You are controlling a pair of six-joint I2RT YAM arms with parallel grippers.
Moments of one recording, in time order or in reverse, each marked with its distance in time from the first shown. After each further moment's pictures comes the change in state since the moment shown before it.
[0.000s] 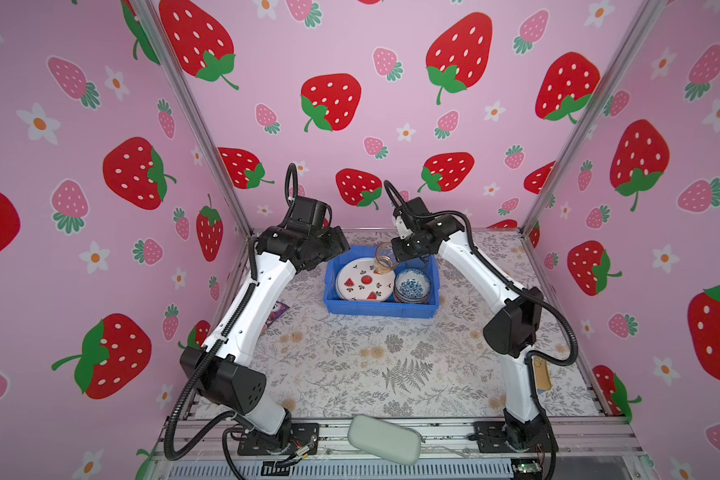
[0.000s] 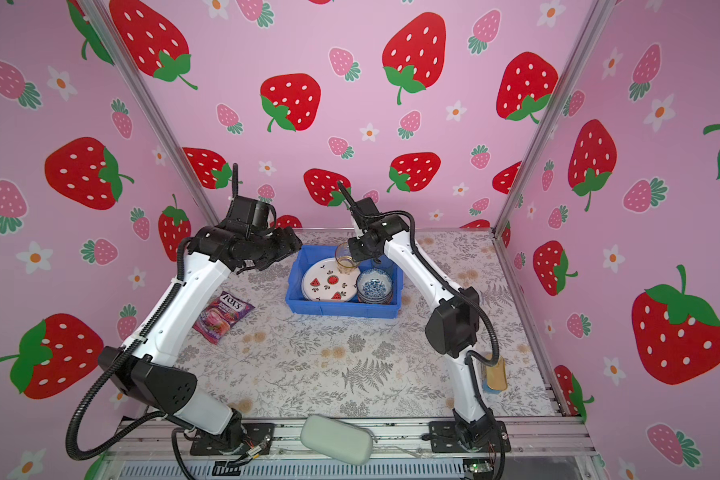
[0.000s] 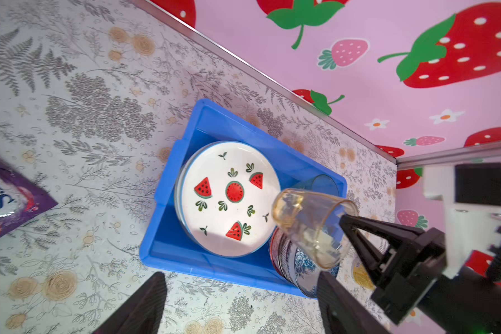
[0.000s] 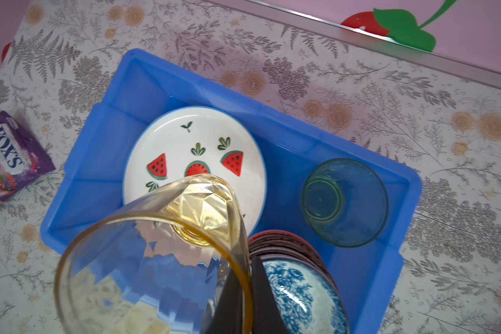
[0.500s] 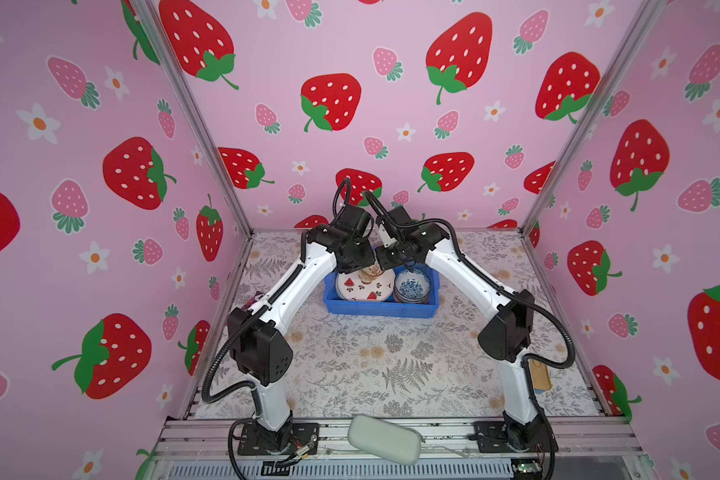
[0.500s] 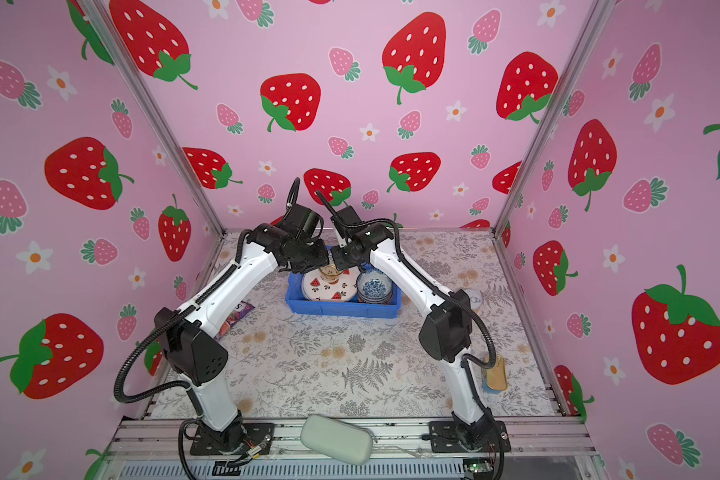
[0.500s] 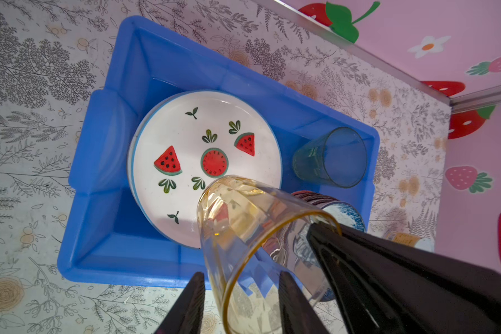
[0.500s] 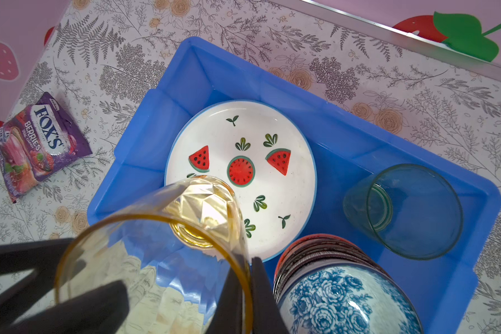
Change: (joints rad) left arm -0.186 0.249 0.120 -0.021 -0.031 -0.022; right arm 0.144 0.004 -0.022 0.047 -0.006 0.031
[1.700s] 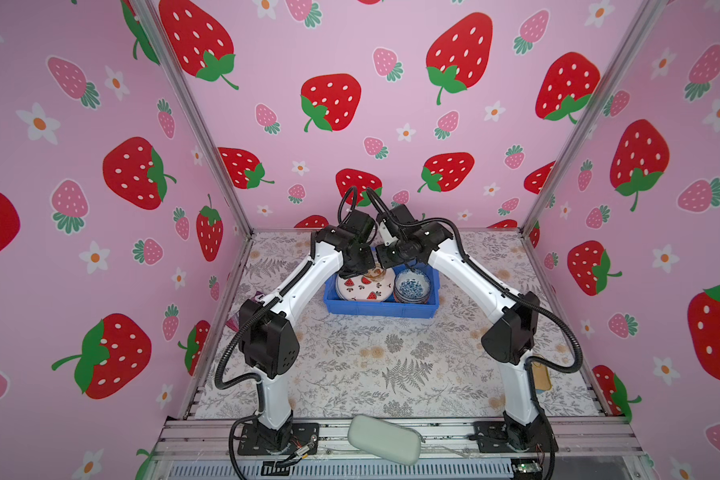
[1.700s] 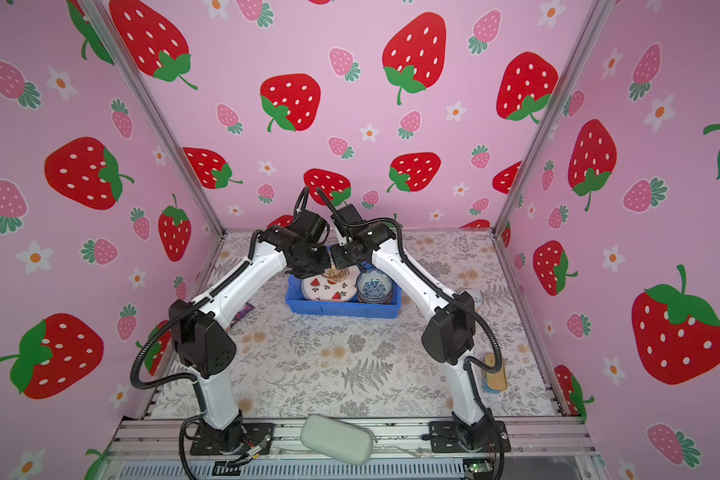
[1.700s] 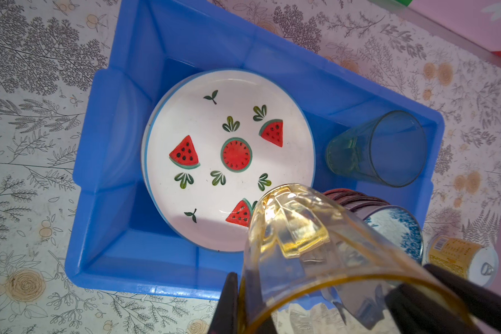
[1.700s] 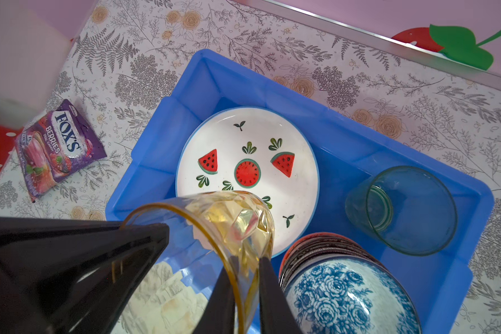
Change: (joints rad) left arm -0.009 0.083 -0.001 -0.042 -0.035 0.018; right arm 0.002 -0.031 -0.010 0.010 -0.010 0.013
